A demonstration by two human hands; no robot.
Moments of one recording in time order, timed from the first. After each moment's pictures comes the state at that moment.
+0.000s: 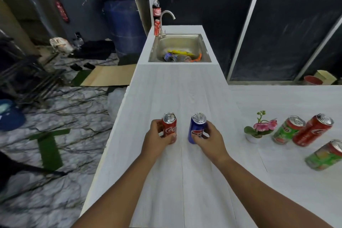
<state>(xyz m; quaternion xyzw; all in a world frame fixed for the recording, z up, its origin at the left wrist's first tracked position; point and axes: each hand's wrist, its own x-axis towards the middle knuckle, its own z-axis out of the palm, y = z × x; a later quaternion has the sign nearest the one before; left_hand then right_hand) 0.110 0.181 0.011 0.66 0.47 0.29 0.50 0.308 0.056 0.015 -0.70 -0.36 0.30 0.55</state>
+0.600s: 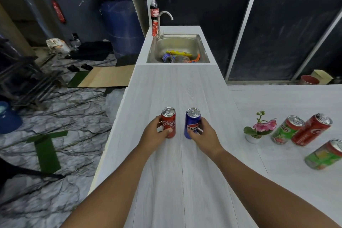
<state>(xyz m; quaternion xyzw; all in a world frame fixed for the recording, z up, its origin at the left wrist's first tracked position) 0.119 0.213 0.020 0.71 0.45 0.24 0.49 0.310 0.084 0.017 -0.72 -0.39 0.28 0.50</state>
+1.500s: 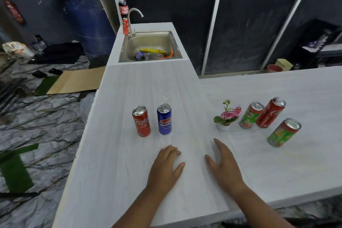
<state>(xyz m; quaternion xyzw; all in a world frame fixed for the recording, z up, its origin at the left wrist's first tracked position) 0.155 0.062 -0.049 0.89 0.30 0.19 0.29 0.347 -0.101 -0.023 -0.85 -0.34 0.15 0.37</state>
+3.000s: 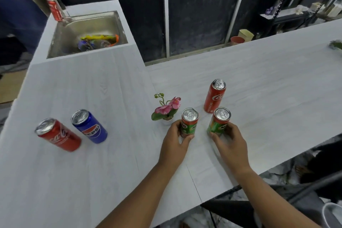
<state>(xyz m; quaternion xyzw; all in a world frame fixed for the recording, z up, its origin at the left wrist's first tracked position) 0.394 -0.037 -0.034 0.76 0.28 0.20 0.54 0.519 -0.217 -0.029 -0.81 -0.19 0.06 0.55</state>
